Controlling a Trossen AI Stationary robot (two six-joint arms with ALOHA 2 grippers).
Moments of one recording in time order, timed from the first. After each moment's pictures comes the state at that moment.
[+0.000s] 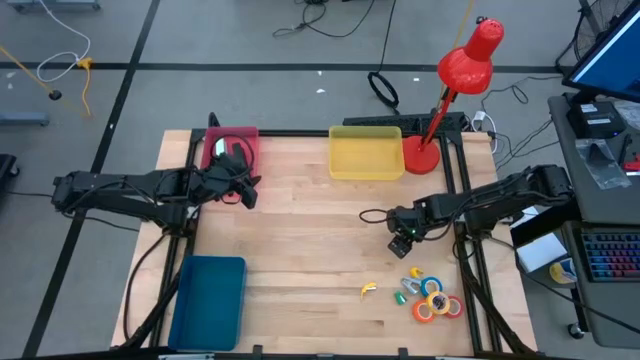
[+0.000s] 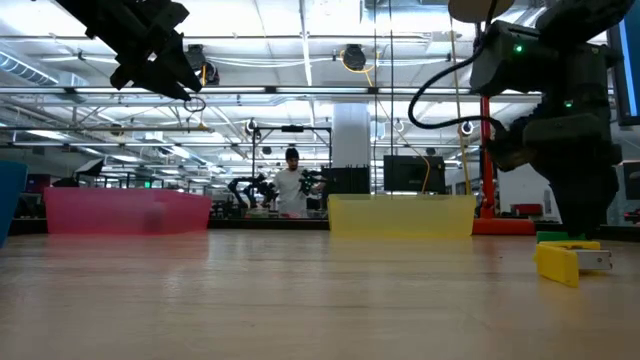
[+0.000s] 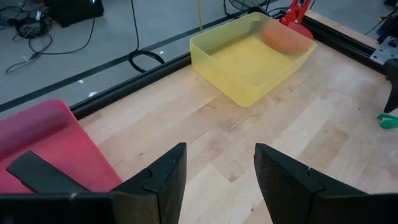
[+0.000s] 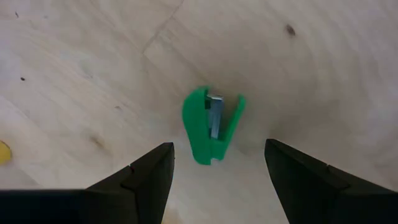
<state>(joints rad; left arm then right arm) 0.05 0.84 0.72 -0.50 -0.55 -0.53 0.08 1.31 0.59 -0.66 -0.14 0.90</state>
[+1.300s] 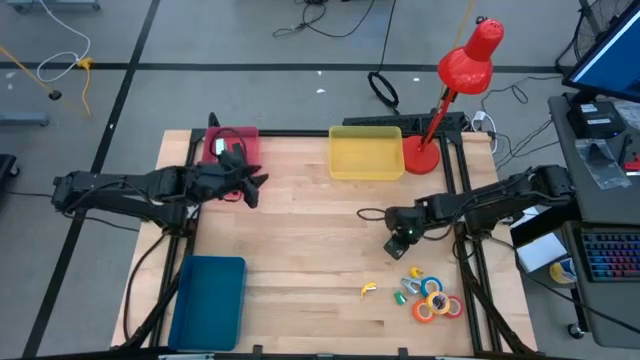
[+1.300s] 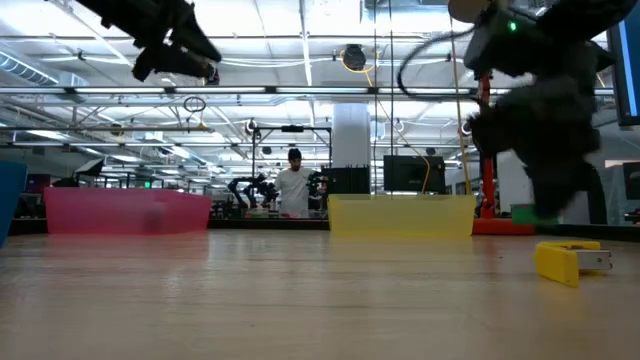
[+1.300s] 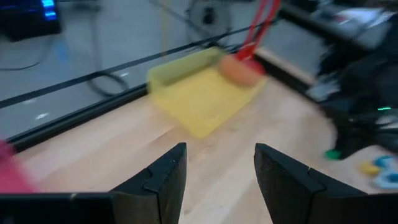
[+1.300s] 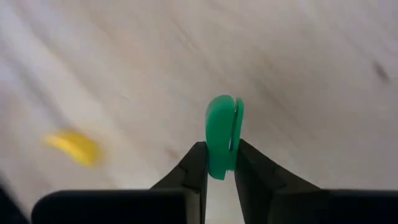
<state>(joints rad) 0.05 0.84 0.72 -0.28 -0.45 -0.49 0.07 1.27 0.58 -0.46 -0.22 0.92</state>
